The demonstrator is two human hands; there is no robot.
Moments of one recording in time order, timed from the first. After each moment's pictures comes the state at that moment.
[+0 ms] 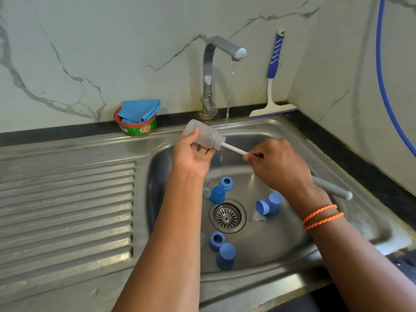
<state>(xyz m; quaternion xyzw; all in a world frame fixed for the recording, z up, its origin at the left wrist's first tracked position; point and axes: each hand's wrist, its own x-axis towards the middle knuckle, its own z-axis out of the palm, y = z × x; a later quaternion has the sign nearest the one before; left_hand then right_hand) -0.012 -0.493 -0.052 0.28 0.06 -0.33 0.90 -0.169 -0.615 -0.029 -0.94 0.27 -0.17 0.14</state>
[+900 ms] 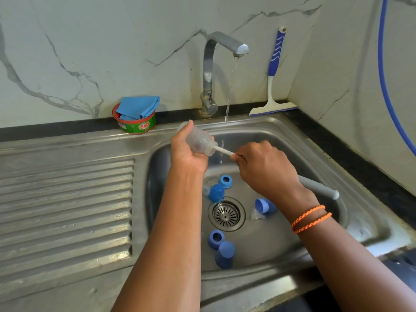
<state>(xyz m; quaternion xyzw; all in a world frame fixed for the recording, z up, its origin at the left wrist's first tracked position) -0.013 -0.489 -0.047 0.30 0.09 -0.31 0.90 -0.162 -0.582 -0.027 -0.96 0.22 -0.15 0.05</state>
